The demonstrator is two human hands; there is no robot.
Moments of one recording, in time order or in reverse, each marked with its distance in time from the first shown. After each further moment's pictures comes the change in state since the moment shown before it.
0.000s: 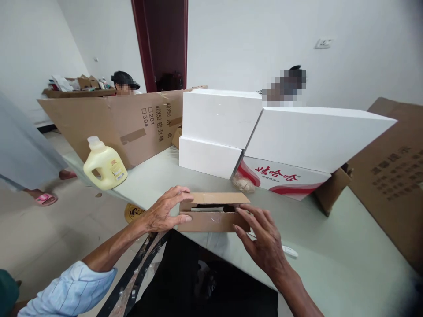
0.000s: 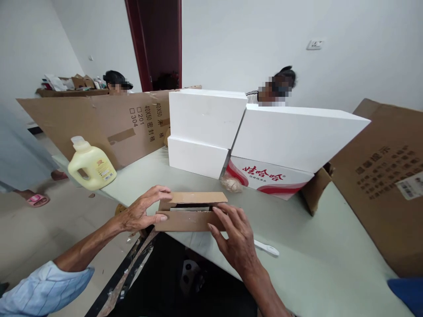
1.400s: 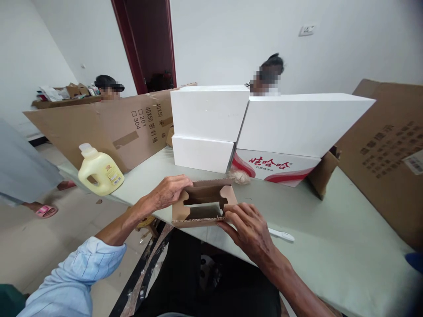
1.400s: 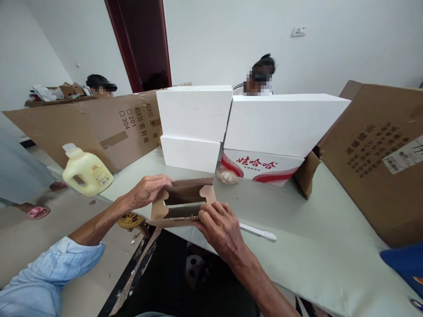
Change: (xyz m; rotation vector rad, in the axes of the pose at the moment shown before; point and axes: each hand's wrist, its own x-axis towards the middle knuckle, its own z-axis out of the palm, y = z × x) left_hand 0.056 -0.012 -0.010 0.152 0.037 0.340; right_hand 0.015 -0.027 -0.001 -0.045 -0.036 -0.125
